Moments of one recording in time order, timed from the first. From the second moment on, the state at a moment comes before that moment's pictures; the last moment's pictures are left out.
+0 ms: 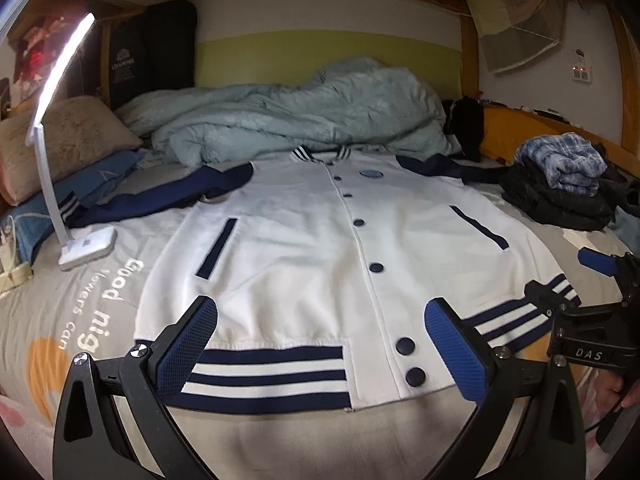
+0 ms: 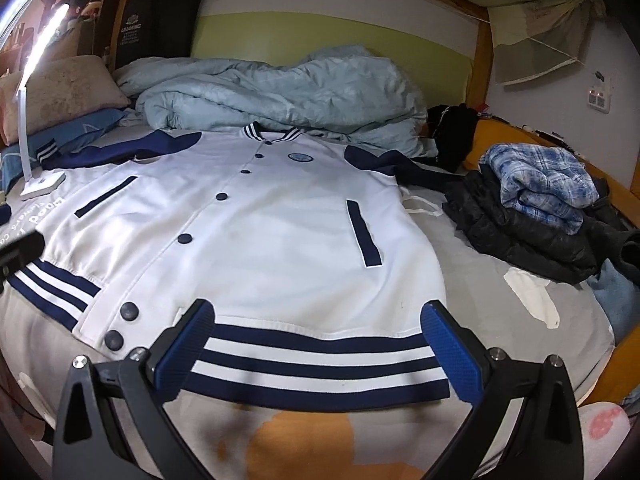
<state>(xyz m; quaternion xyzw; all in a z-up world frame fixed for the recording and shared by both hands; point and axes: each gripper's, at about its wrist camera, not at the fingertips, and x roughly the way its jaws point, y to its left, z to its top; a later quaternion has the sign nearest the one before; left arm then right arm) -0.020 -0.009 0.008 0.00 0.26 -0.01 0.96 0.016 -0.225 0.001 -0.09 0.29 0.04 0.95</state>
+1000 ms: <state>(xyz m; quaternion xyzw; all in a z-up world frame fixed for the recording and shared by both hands) 0.010 -0.056 -0.078 0.22 0.40 0.02 0.89 0.045 -0.220 -0.058 -0.16 0.44 0.07 0.88</state>
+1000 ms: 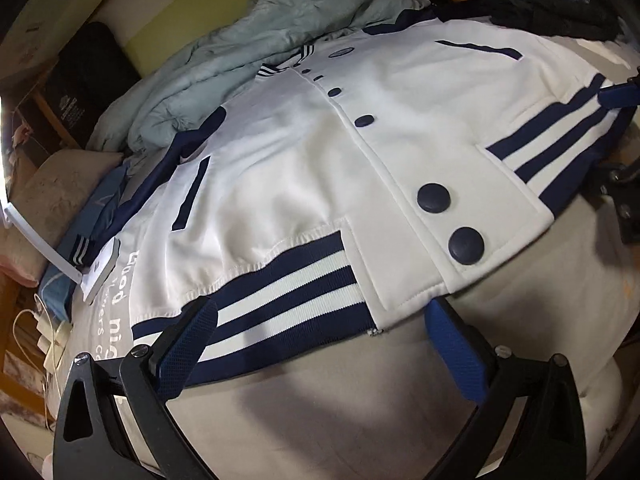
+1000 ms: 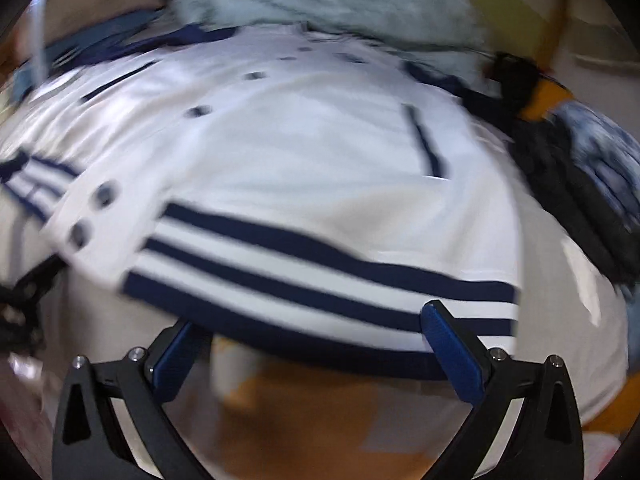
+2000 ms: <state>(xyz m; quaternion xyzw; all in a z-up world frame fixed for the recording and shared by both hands) 0.145 0.065 0.010 0.08 0.45 0.10 0.88 0.130 -0.276 0.036 -0.09 0.38 0.02 0.92</state>
